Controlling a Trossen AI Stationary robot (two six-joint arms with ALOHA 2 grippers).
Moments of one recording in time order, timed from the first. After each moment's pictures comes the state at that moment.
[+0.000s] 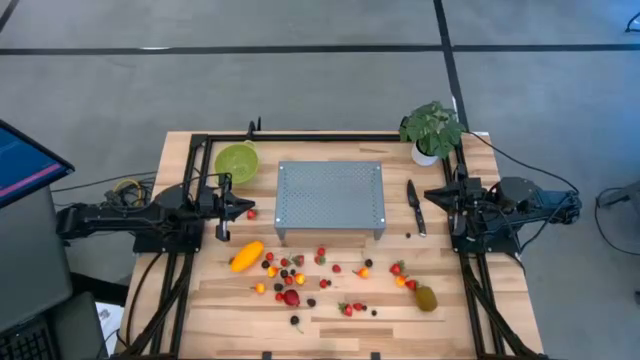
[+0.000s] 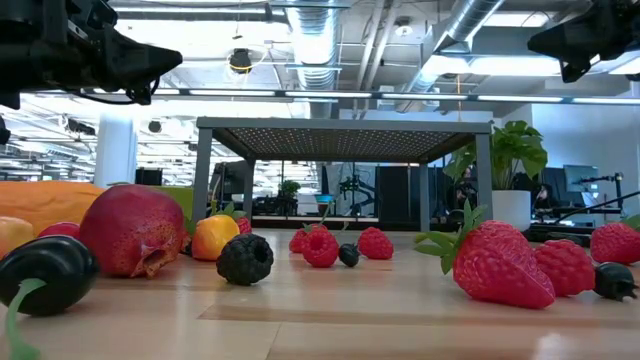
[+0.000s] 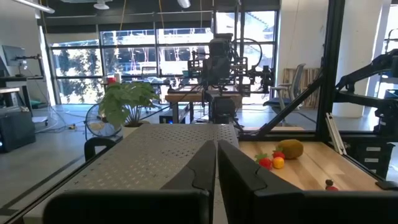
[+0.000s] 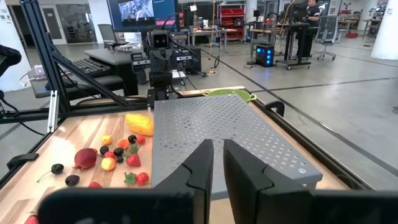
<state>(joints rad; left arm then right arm) 0.11 0.27 0.01 0.43 0.01 0.02 0.17 0.01 0.41 -0.47 0.36 0.05</state>
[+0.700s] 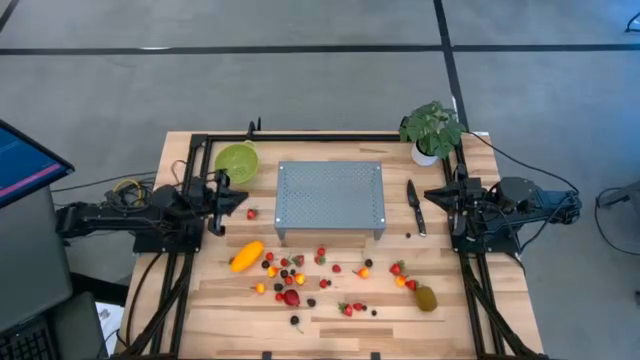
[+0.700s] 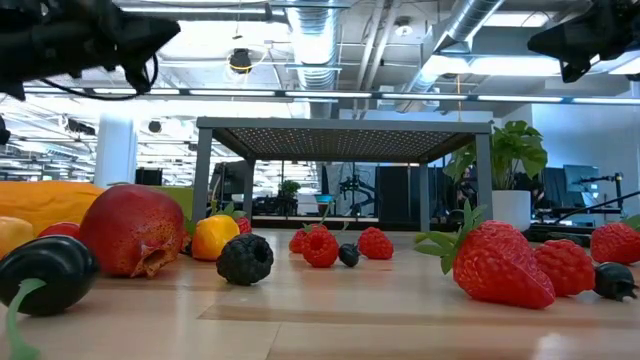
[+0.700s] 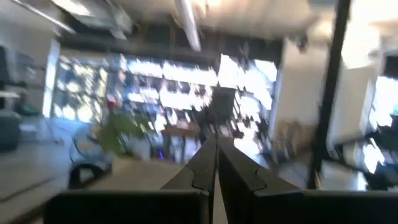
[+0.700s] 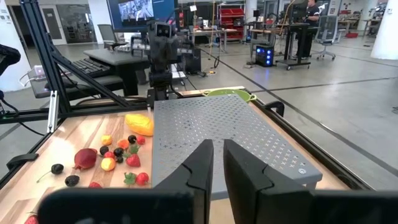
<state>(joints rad) 0.11 0.30 0.02 0.64 -0.06 -0.15 0.17 0.01 0.41 -0.47 0.36 0.05</state>
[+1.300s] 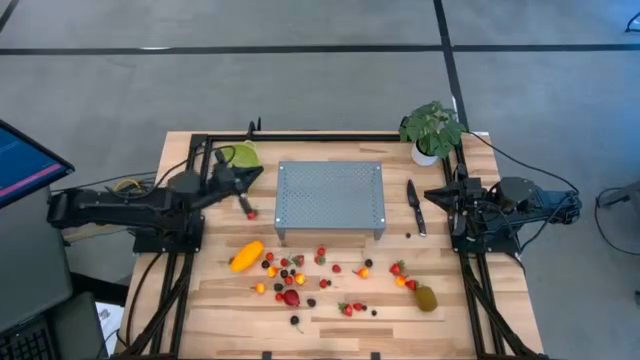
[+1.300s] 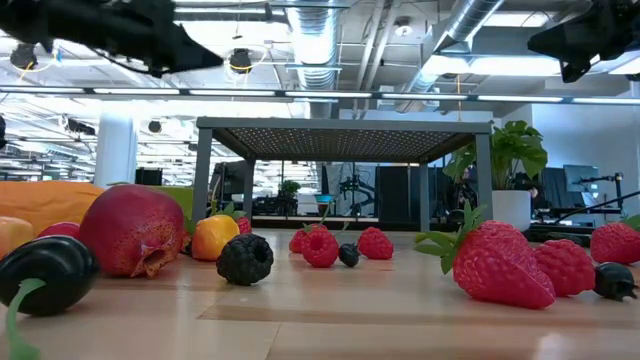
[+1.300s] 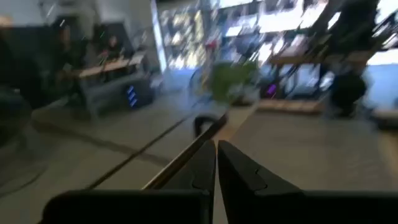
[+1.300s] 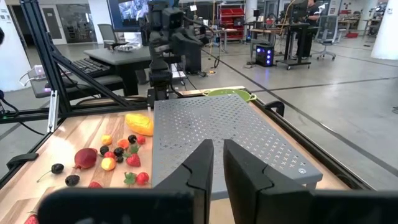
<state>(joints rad) 0.14 0.68 0.37 0.29 -0.46 0.13 0.17 0.01 0.41 -0.47 0.36 0.05</state>
